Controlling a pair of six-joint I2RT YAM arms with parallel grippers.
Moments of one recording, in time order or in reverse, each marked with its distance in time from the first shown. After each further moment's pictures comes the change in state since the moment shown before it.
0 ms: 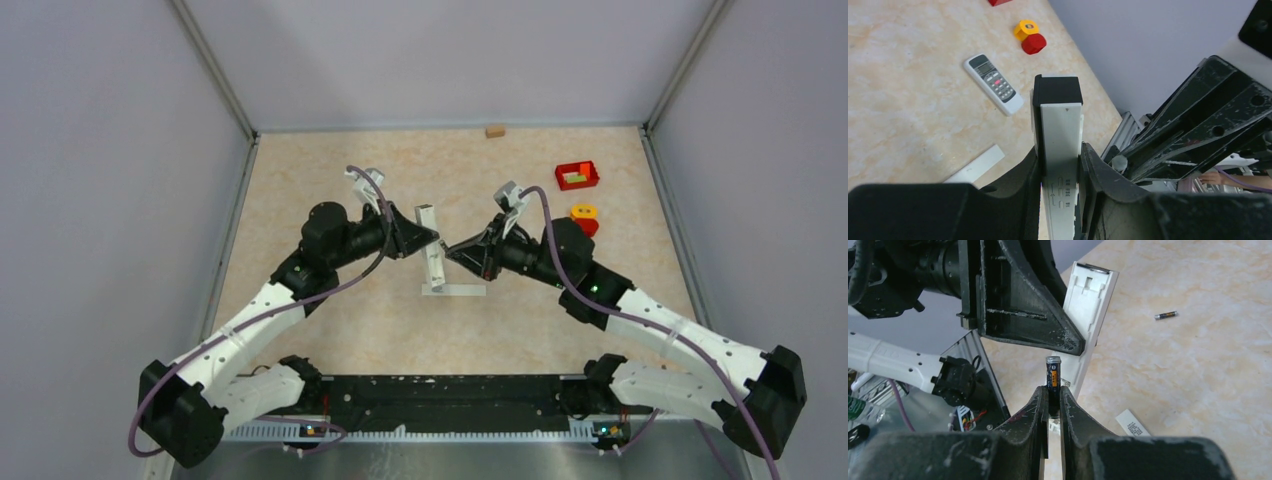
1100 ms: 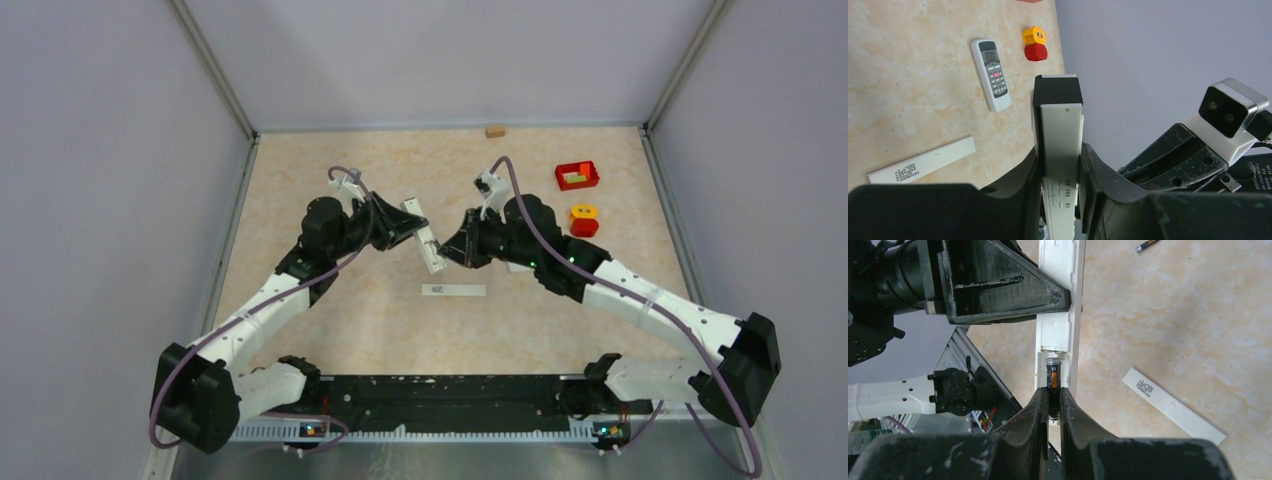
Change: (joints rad) left arm 0.132 0.095 -0.056 0.106 0.022 -0.433; right arm 0.011 0.194 0.216 -0.304 0.085 0.202
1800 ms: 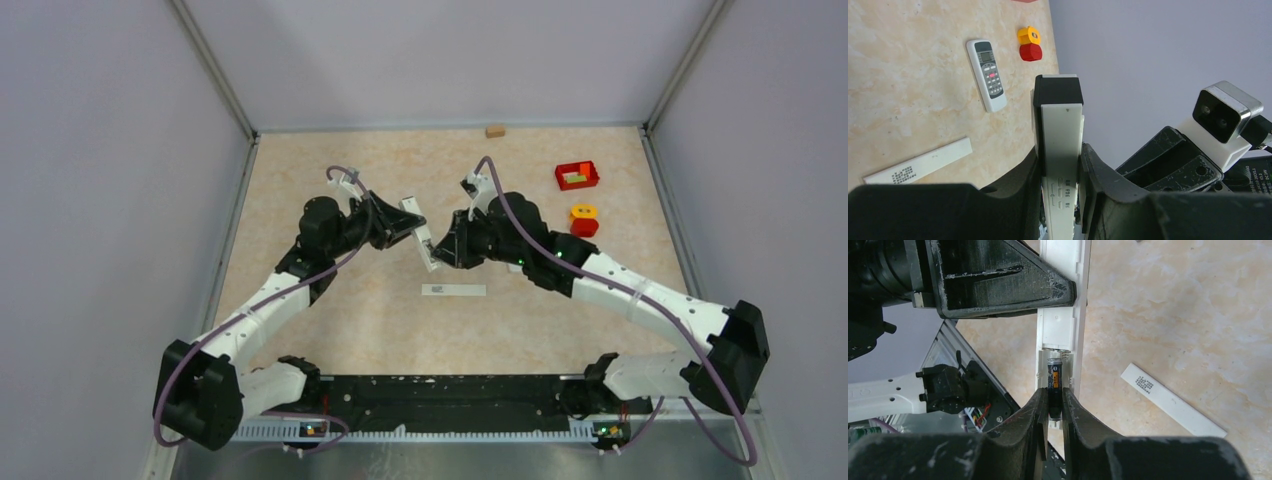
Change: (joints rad) left arm 0.034 0.018 -0.023 0.067 0.057 -0.035; right arm 0.040 0.082 0.071 -0.066 0.034 -0.017
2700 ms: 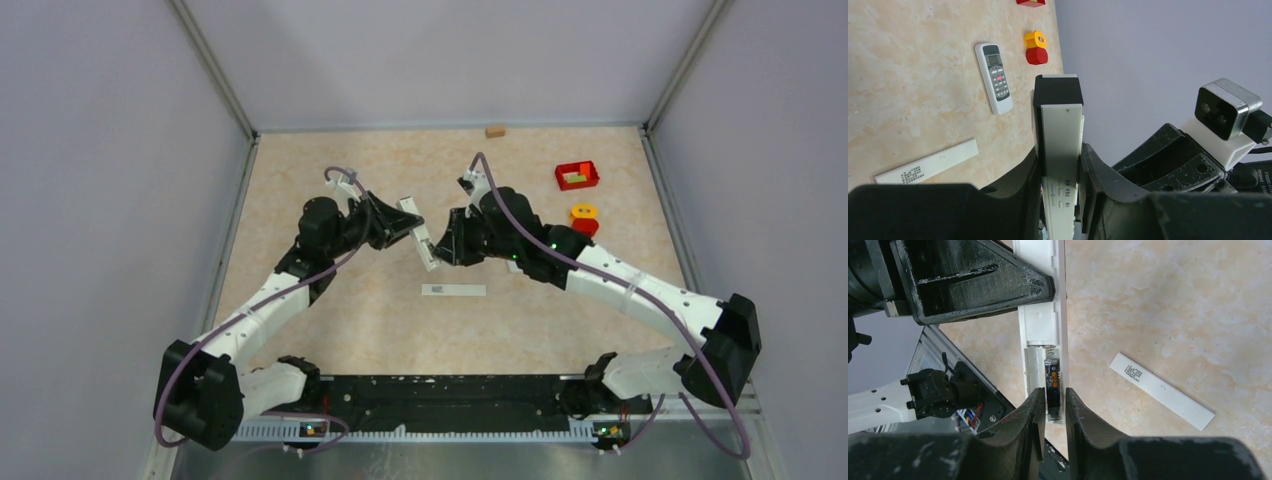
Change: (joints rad) left arm 0.010 0.000 -0.004 -0.007 -0.013 0.008; right arm 0.004 0.049 0.084 -0.122 0.055 0.018
